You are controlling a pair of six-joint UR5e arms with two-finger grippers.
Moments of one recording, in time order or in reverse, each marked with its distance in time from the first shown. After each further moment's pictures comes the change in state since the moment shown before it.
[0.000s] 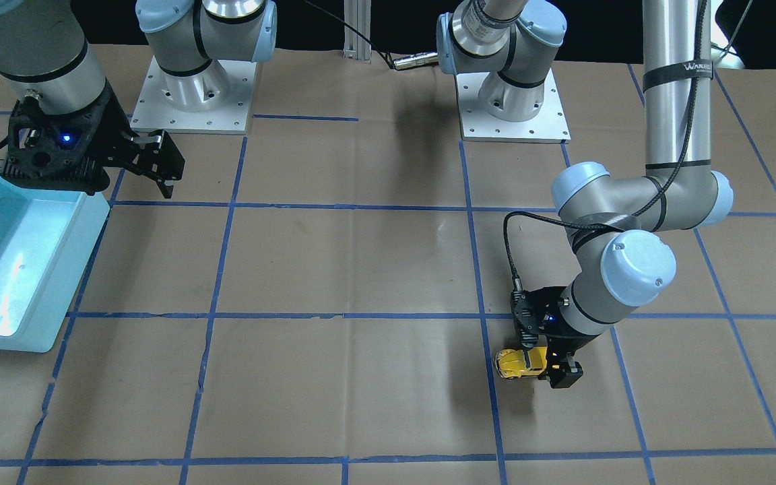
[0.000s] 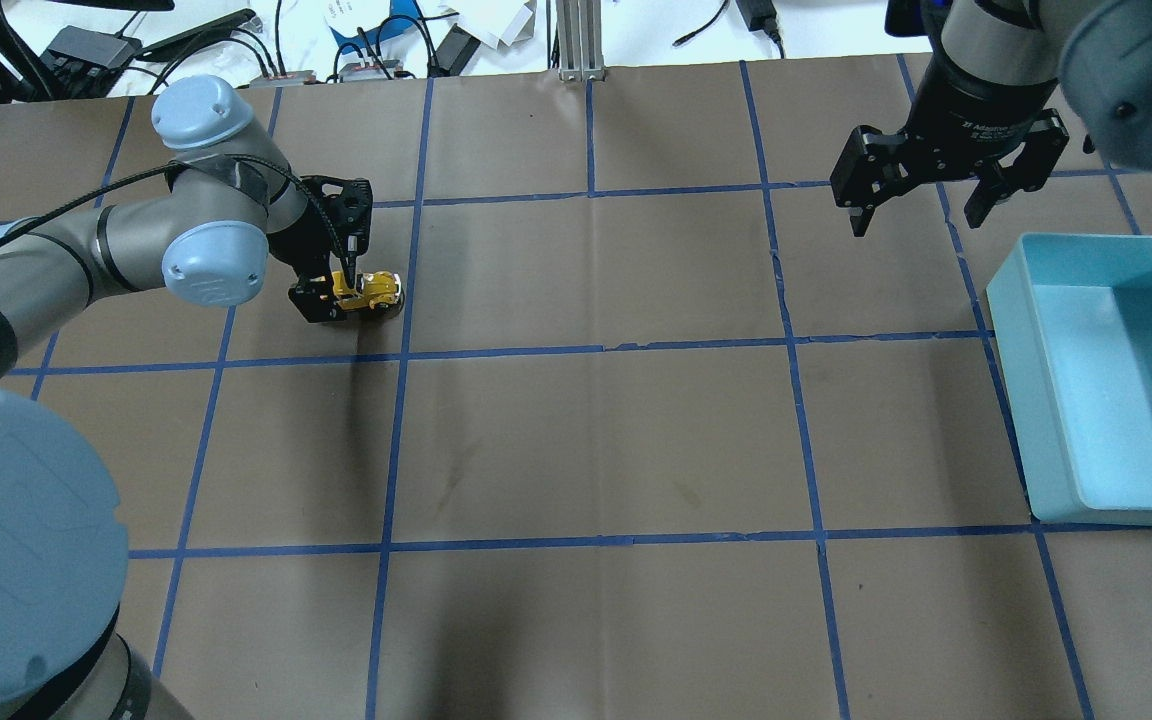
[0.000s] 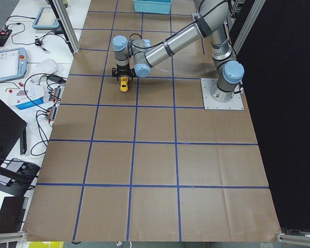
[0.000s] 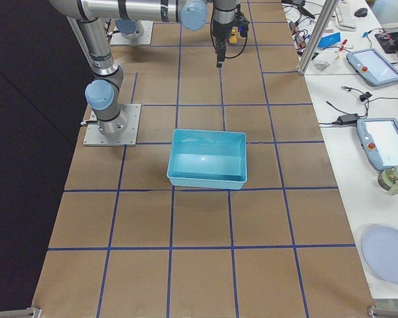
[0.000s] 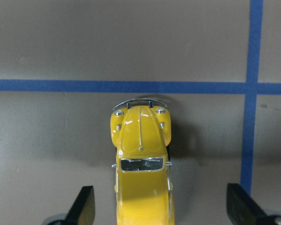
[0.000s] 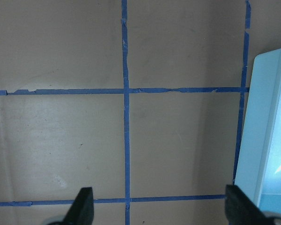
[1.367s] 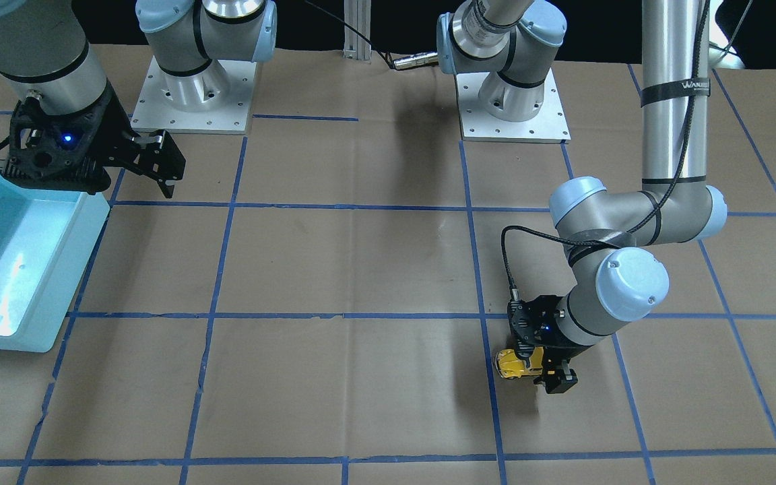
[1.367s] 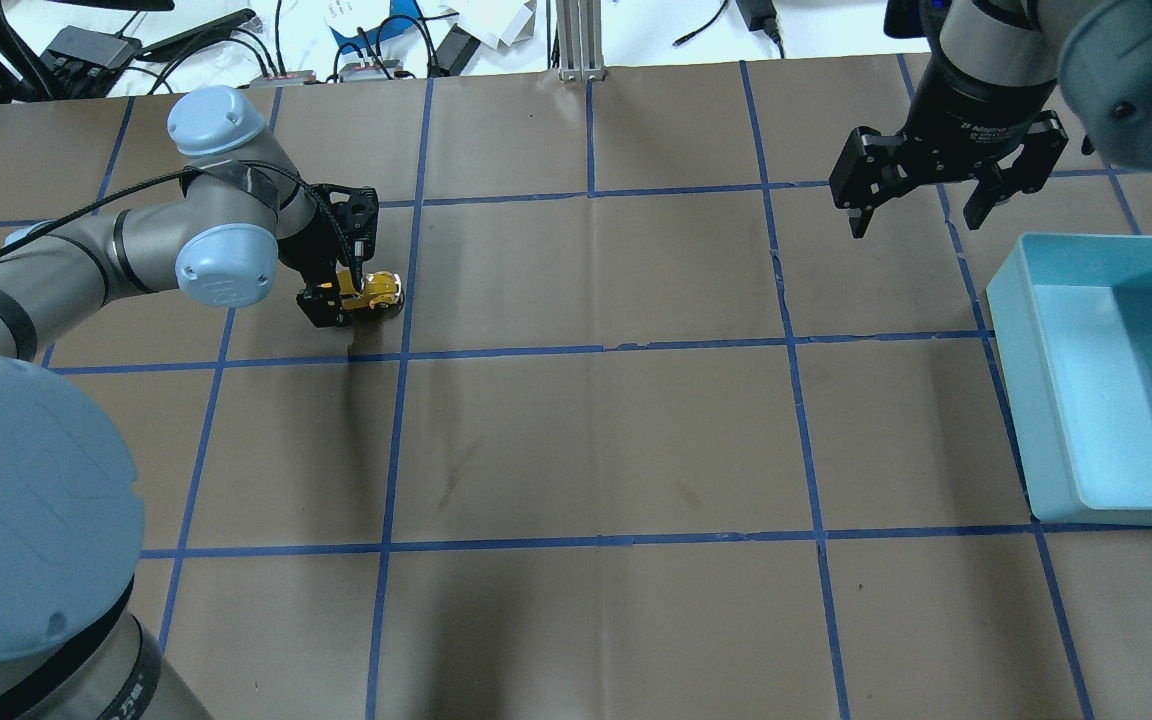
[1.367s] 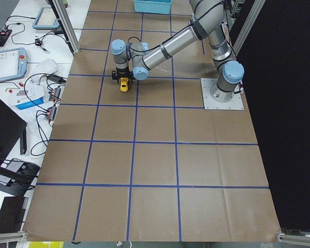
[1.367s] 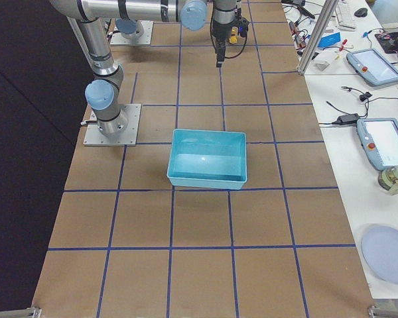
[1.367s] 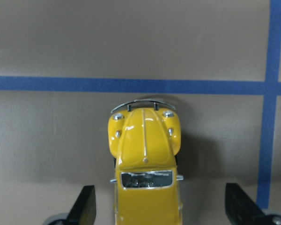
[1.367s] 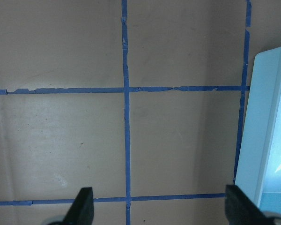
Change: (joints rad) left arm 0.000 -0.041 0.012 0.001 0.001 -0.003; right arm 0.001 0.000 0.000 0.004 0.000 0.005
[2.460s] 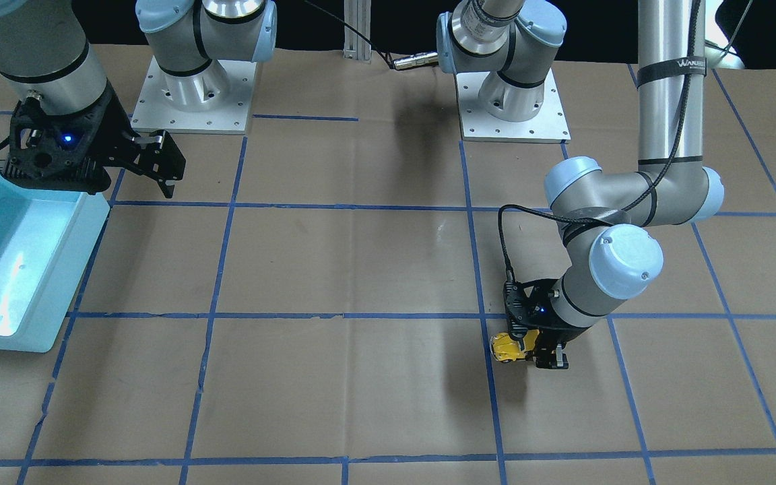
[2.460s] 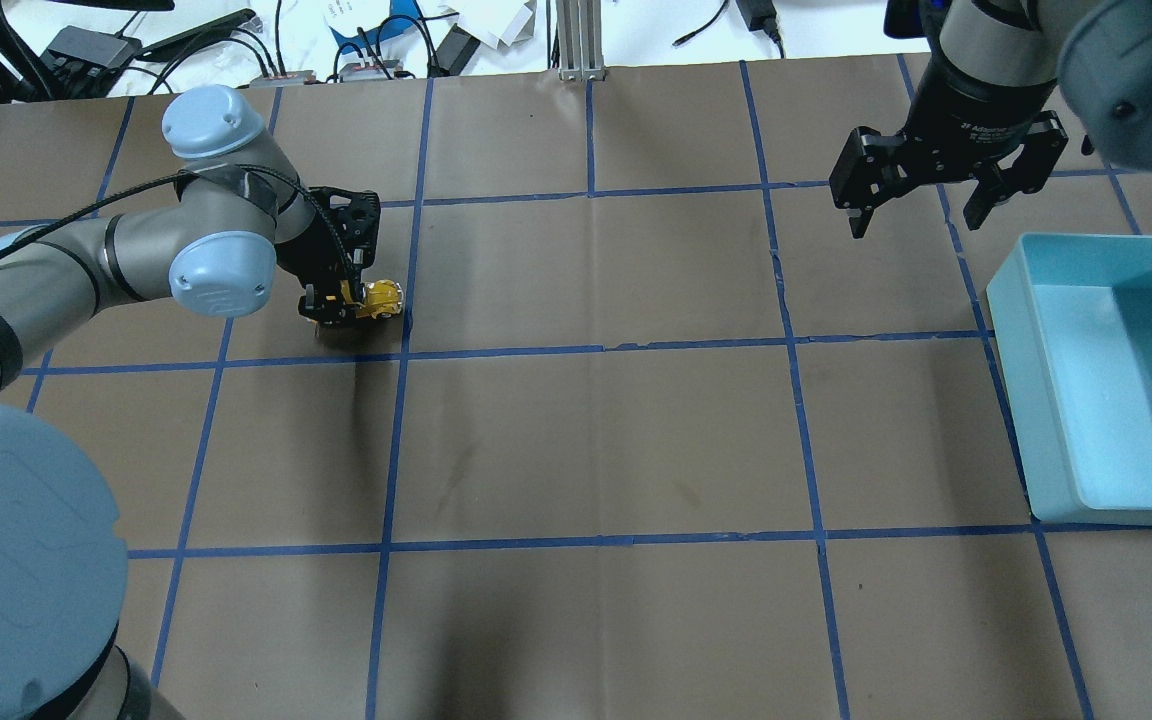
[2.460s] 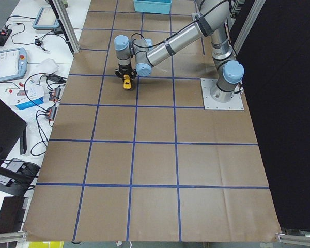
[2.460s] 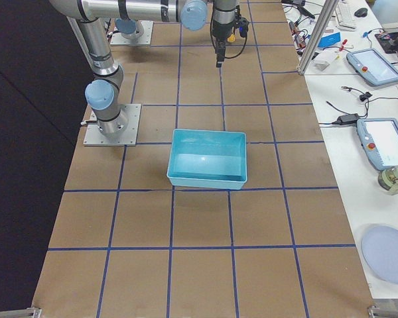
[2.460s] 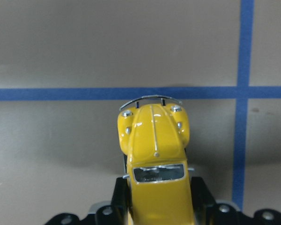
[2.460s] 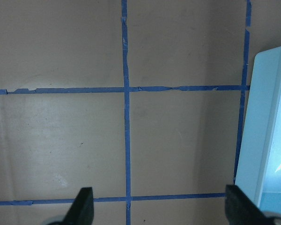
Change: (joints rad) left arm -0.014 0.063 -0.056 0.001 0.009 0.036; right arm 0.000 0.000 0.000 0.001 0.000 0.001
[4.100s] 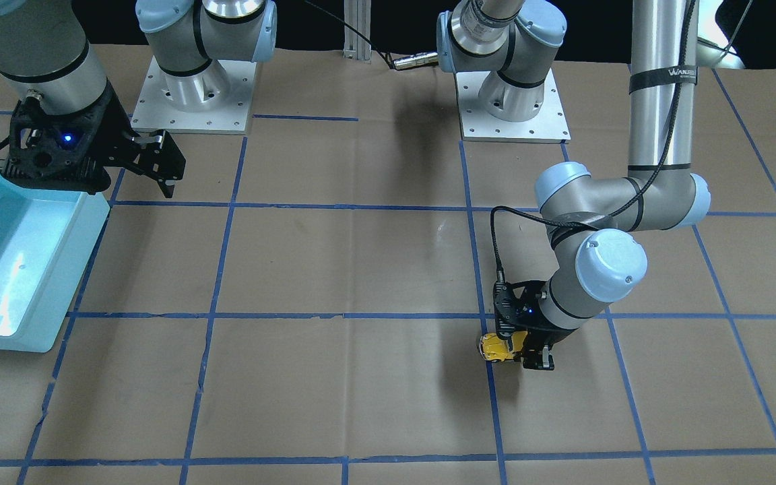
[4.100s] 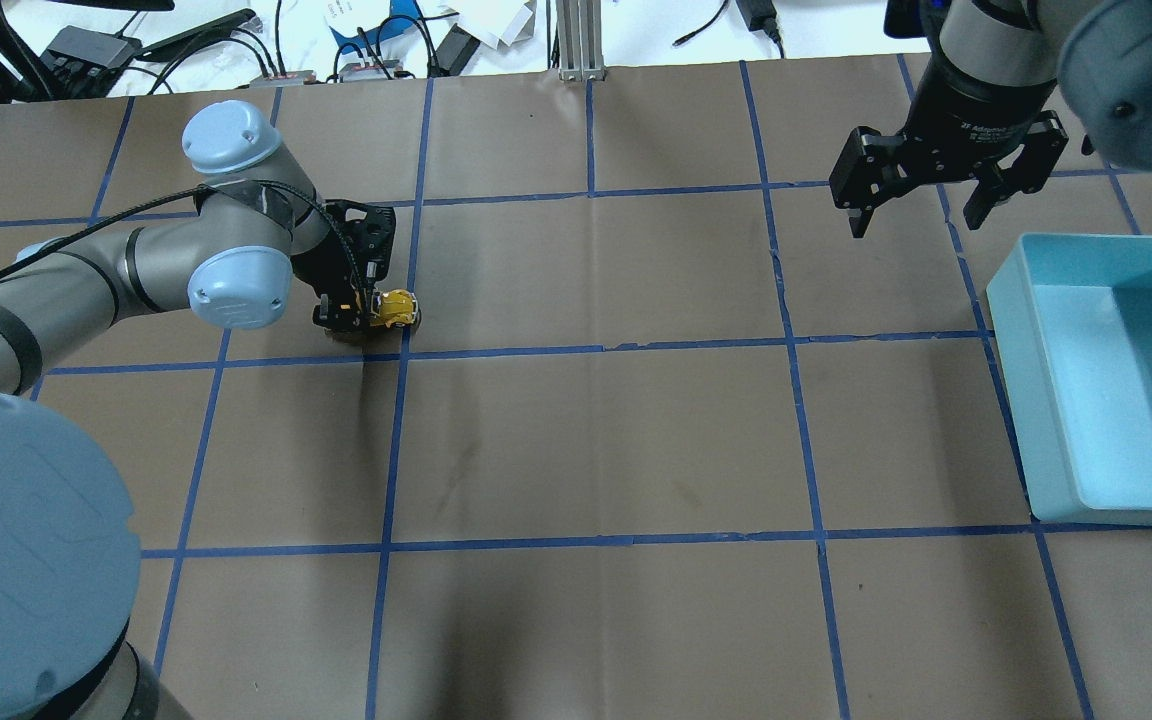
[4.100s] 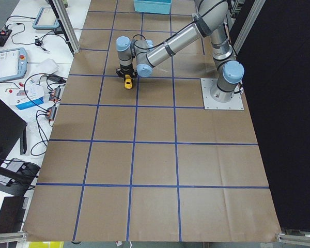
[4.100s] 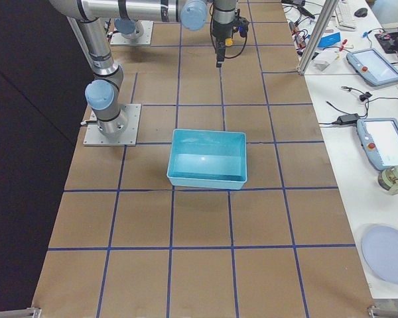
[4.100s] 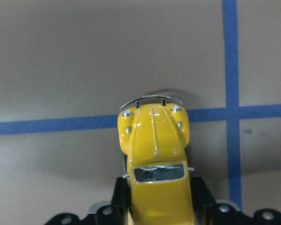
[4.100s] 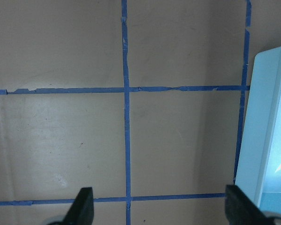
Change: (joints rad) left arm -0.014 -0.023 -0.010 0.035 -0.017 0.018; right arm 0.000 0.000 0.000 0.000 0.000 0.000
